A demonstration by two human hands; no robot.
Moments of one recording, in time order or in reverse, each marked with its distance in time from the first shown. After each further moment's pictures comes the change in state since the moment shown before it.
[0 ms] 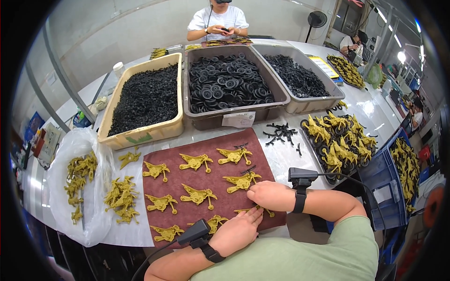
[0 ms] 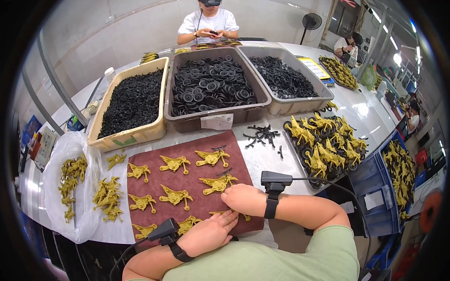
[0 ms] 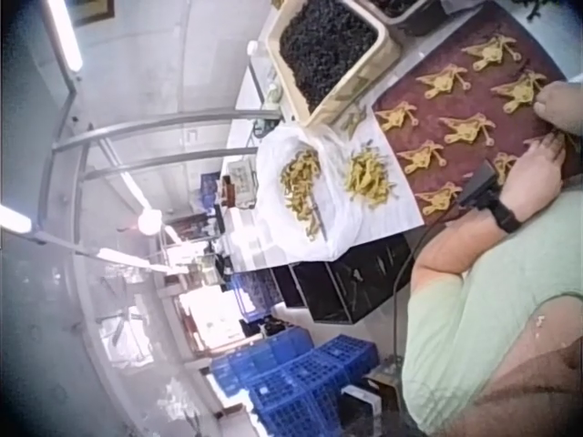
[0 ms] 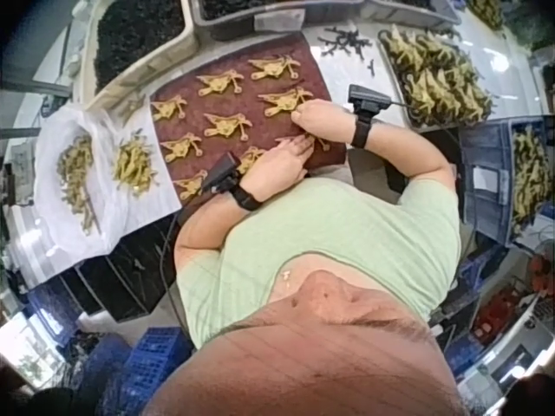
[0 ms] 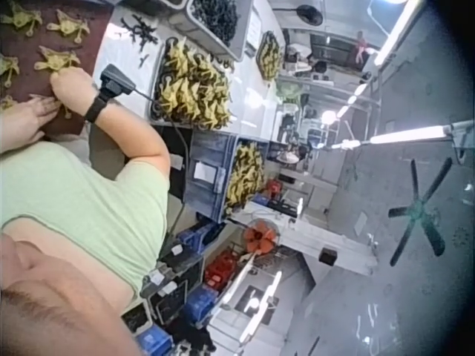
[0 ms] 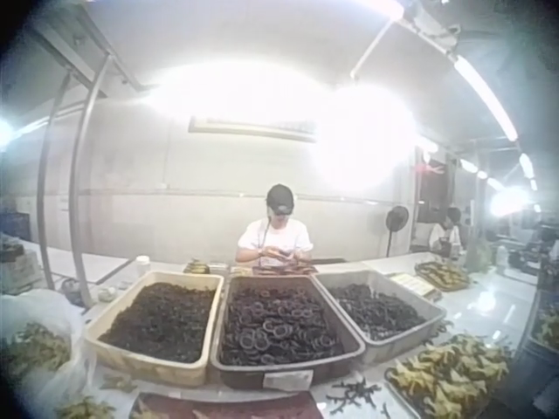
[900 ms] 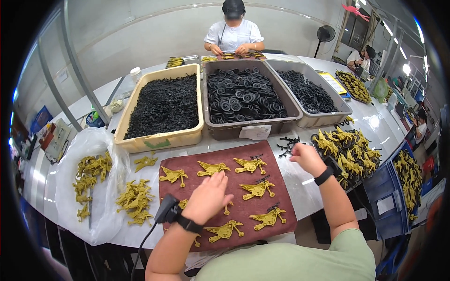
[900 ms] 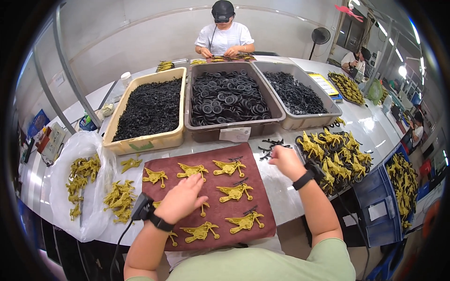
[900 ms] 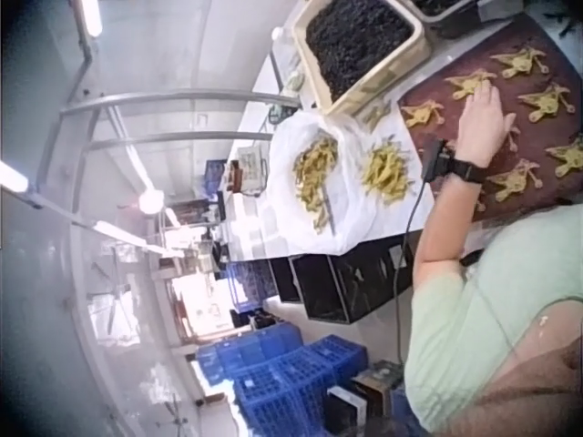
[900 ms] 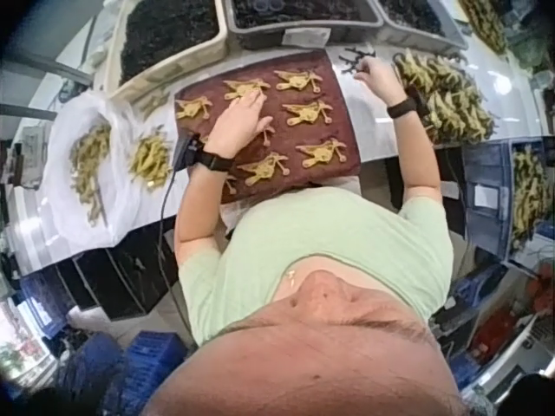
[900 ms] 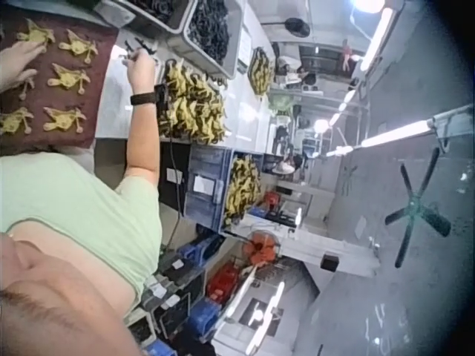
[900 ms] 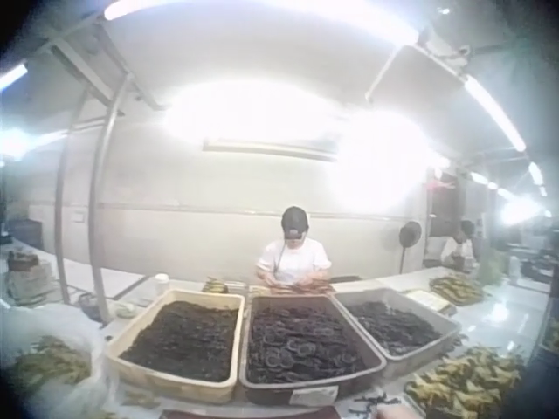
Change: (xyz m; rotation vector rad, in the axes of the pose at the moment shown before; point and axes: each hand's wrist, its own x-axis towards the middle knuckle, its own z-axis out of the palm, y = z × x) left_hand -0.032 -0.092 -0.073 0.202 0.230 -0.408; right_hand -0.021 0.111 -0.022 0.362 0.589 0.743
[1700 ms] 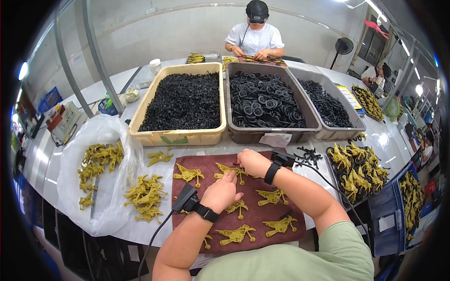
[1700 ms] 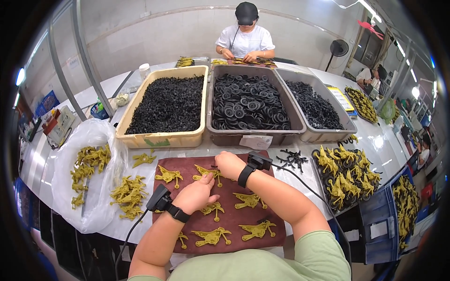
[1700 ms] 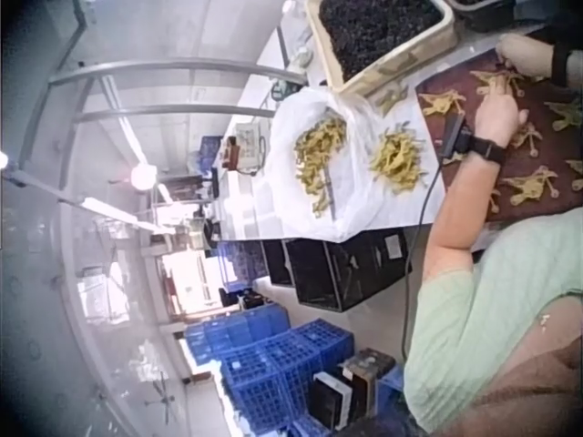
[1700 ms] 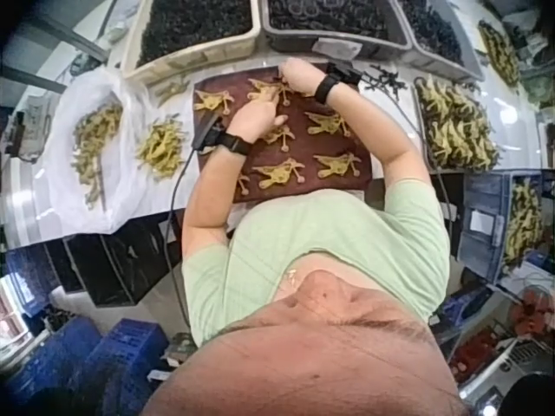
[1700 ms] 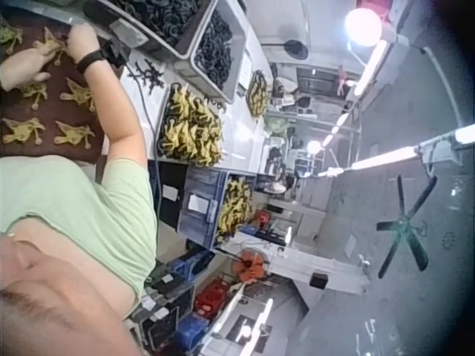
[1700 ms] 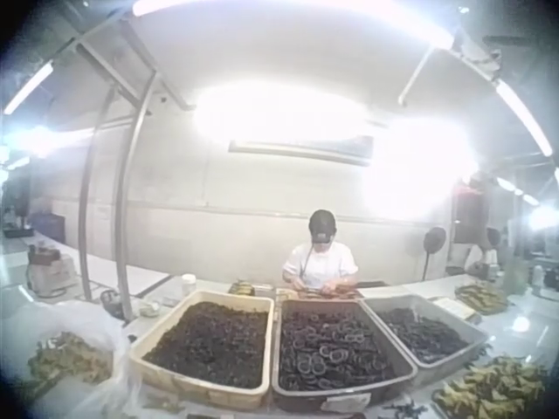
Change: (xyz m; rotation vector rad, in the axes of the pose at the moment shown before) left_hand 0.017 -0.038 0.035 -0.050 -0.064 -0.108; right_hand 0.084 -0.142 0.129 -0.172 -0.335 -0.582
